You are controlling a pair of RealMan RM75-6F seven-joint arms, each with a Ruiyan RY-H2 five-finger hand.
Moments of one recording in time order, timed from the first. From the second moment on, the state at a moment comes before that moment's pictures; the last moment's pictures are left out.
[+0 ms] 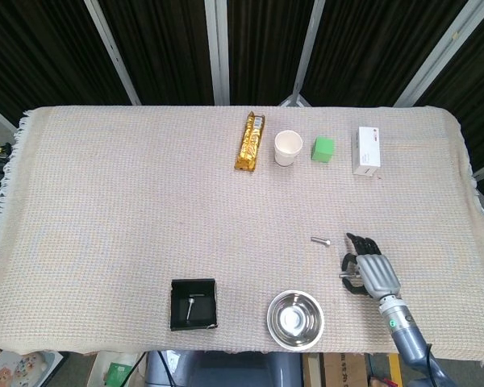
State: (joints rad) left arm 0.03 -1.04 -0.12 -1.71 1.36 1.61 0.06; right arm 0.33 -1.44 0.06 -1.45 -1.31 1.06 -0.08
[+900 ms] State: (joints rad) left arm 0.03 -1.05 -0.12 -1.71 1.36 1.61 0.07; right arm 0.34 -1.44 0.06 -1.46 -1.30 1.04 -0.10
